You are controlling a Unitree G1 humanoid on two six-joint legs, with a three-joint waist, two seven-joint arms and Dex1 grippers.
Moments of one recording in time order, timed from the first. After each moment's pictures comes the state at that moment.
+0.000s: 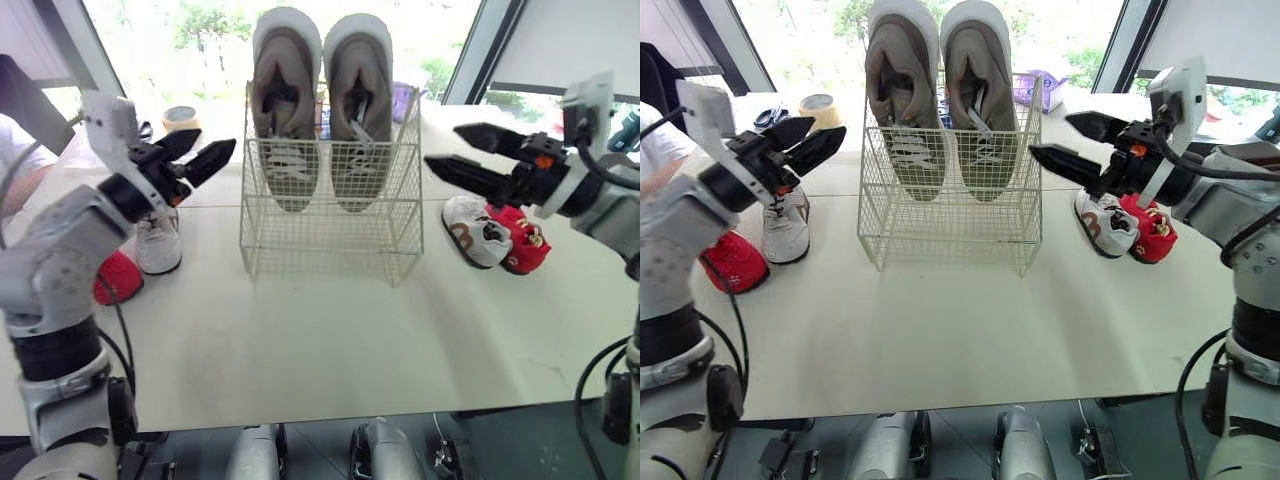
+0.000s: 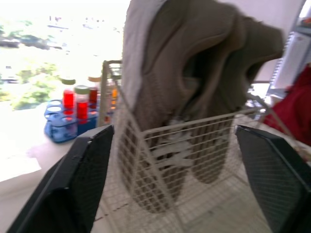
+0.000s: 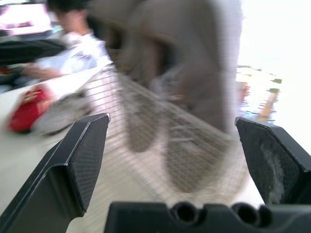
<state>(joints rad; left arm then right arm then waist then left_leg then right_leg) -0.66 0.63 0.44 -0.30 -0.89 0.97 -0.52 -0.67 -0.80 -0.30 -0.17 0.84 0.78 0.61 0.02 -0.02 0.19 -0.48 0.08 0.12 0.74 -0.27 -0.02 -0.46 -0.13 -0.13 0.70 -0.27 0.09</state>
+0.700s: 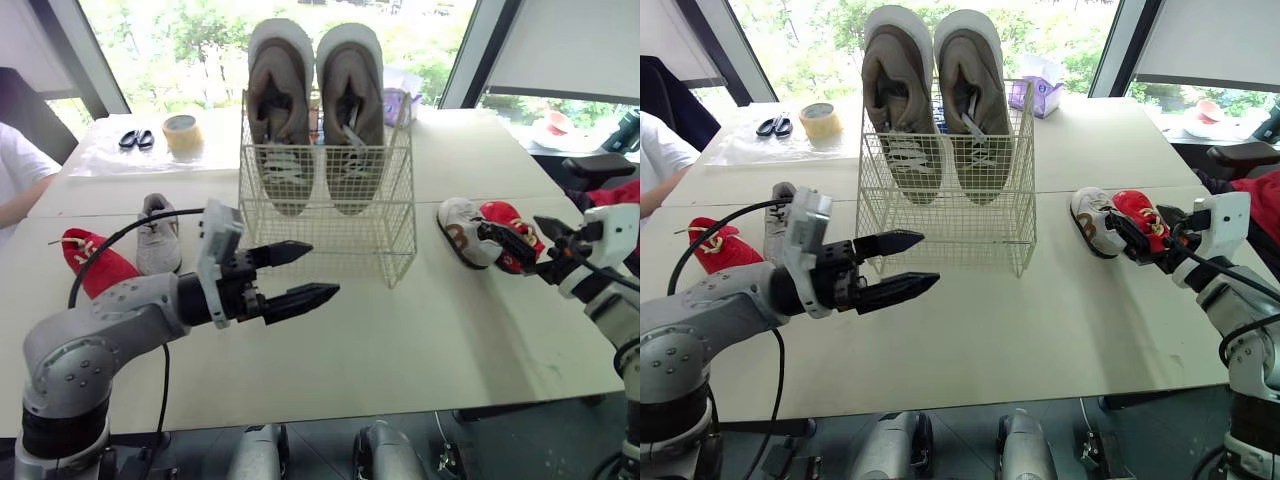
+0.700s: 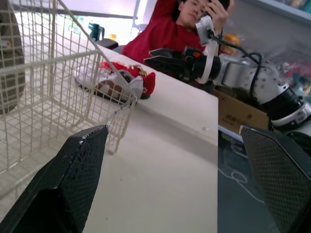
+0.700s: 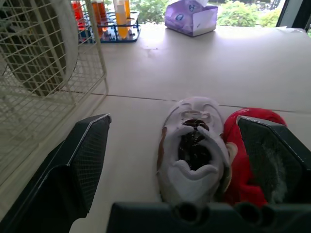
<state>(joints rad) -0.35 0.63 0.16 -0.67 -1.17 1.00 -0.52 -0.15 -0.70 -0.48 -0.18 0.65 0.60 0.50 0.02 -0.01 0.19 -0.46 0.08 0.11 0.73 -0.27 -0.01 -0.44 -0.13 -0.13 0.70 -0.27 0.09</state>
